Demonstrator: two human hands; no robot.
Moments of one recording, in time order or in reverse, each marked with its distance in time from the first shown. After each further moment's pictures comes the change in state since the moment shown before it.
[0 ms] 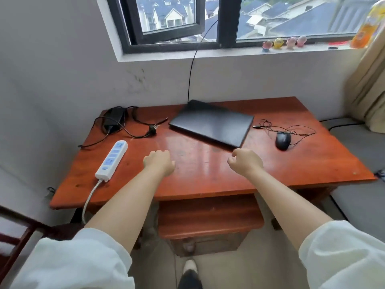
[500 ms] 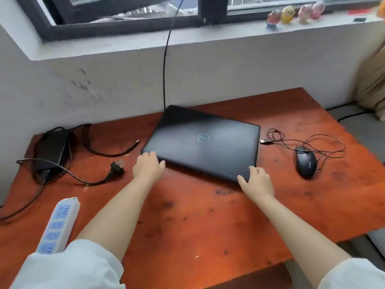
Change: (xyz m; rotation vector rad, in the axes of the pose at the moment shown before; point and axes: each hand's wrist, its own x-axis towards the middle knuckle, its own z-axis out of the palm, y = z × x) left_hand 0.293 0.029 0.022 -0.226 0.000 0.044; right_hand 0.202 0.044 0.085 0.018 -0.063 0.409
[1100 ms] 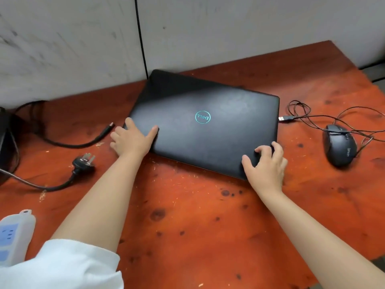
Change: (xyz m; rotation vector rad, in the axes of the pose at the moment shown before) left_hand 0.113 0.003 0.059 -0.120 0.140 -0.235; right_hand 0.052 -0.010 0.054 0.241 0.260 0.113
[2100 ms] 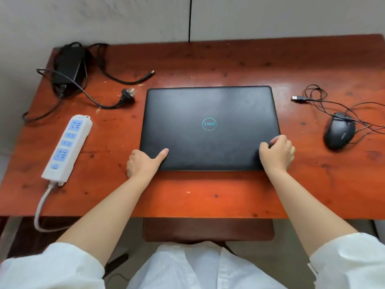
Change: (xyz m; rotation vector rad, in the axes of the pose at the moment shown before) left_hand -0.210 -0.089 -0.009 -0.164 -0.119 -0.457; right_hand -0.037 0.040 -0.053 0.070 -0.112 0.011
